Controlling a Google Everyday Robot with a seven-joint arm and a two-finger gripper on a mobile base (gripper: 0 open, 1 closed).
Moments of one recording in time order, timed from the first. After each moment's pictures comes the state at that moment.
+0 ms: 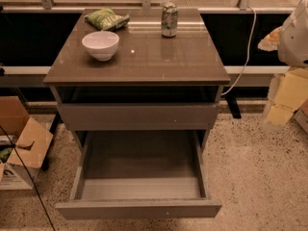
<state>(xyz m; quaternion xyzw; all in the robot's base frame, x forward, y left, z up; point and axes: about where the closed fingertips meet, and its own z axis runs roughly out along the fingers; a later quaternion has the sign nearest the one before) 0.438 -0.216 0.977 -0.60 0.78 -0.04 0.16</state>
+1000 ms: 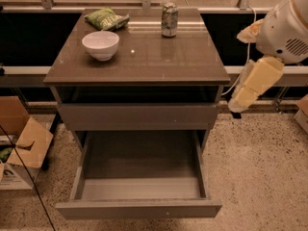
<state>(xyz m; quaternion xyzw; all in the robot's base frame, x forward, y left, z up) 0.483 -0.181 0.976 -0.58 0.77 0.04 0.26</state>
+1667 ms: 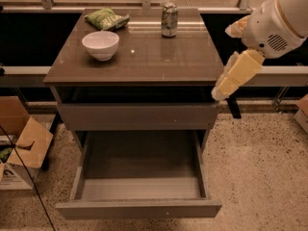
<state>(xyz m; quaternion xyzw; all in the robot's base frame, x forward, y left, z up) 0.518 -0.158 0.974 -0.57 0.76 0.07 0.31</state>
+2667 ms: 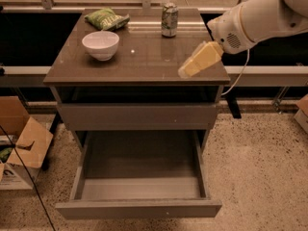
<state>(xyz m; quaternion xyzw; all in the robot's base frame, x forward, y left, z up) 0.609 -0.121 0.956 -0.49 0.77 0.11 0.40</state>
